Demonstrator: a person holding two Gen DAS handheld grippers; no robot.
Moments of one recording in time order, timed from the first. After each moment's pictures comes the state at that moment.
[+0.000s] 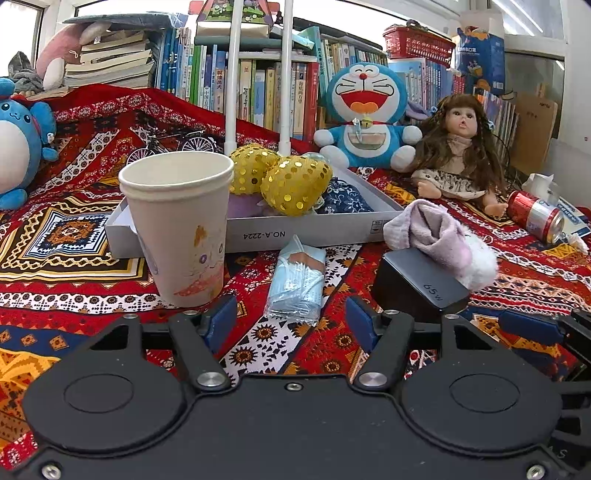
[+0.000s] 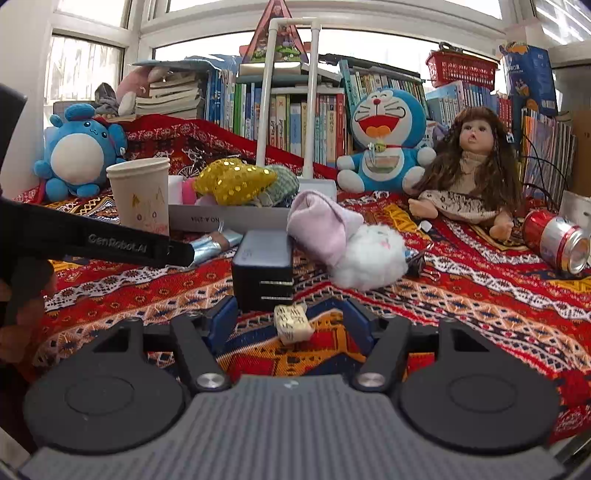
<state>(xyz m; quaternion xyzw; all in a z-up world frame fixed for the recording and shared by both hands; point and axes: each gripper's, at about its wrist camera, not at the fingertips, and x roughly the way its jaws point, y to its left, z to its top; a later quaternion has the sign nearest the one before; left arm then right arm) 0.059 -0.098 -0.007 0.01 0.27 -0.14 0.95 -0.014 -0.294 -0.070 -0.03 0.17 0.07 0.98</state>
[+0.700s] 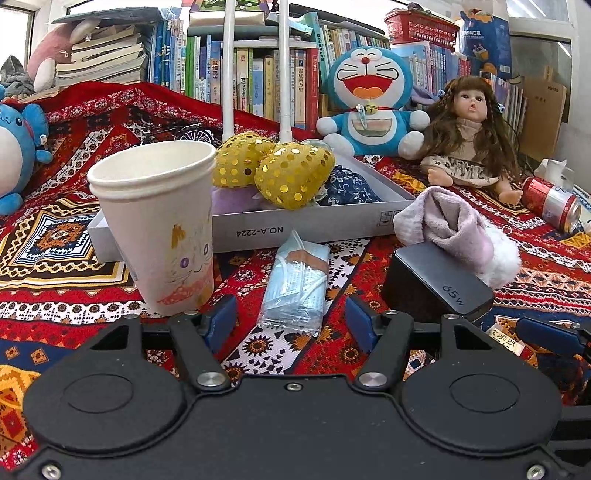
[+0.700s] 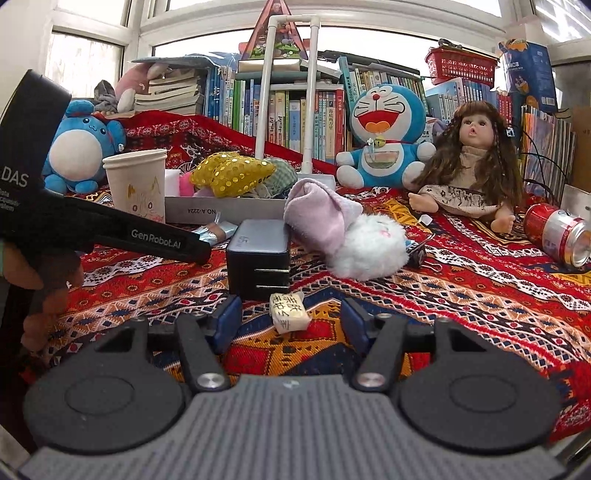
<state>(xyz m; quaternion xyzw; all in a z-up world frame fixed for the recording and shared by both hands) 0.080 -0.114 -0.018 0.03 0.27 -0.13 0.95 -0.014 -0.295 -0.078 -0.04 0.17 0.07 0.98</state>
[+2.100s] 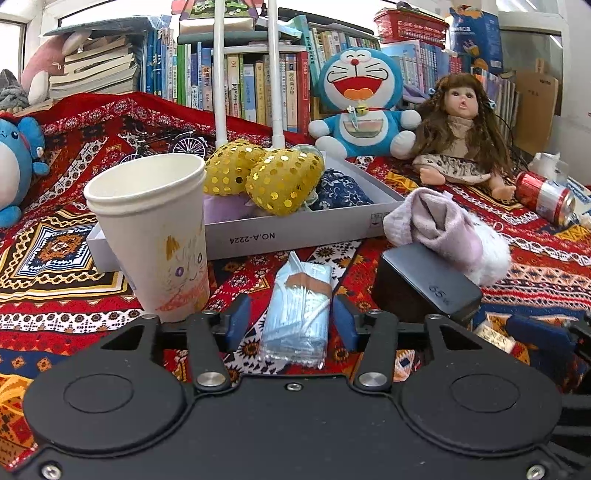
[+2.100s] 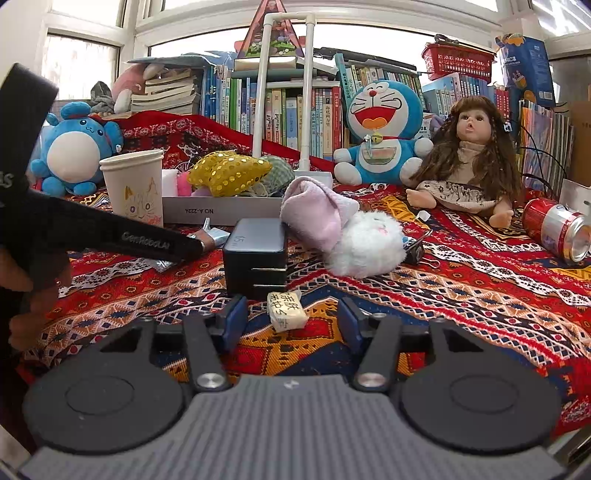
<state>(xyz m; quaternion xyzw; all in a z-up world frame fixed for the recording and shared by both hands) 0.074 -0.118 -0.013 0.04 0.27 -0.13 0.95 -0.014 -0.299 -0.077 -0.03 0.17 0.06 0.98</state>
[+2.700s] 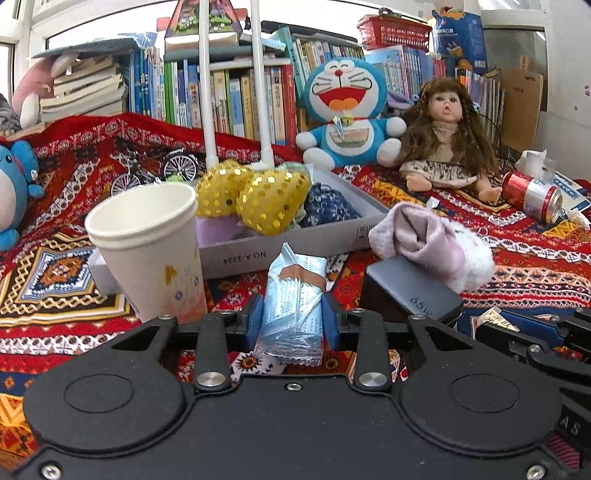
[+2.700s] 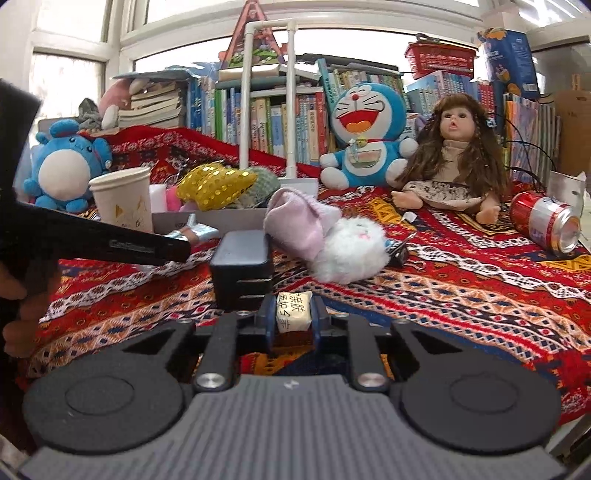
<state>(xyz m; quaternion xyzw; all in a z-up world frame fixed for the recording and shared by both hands) 0.065 -0.122 0.006 0.06 0.25 -0.15 0.95 -0.018 -0.312 -0.067 0.00 0.16 0.05 0.99</state>
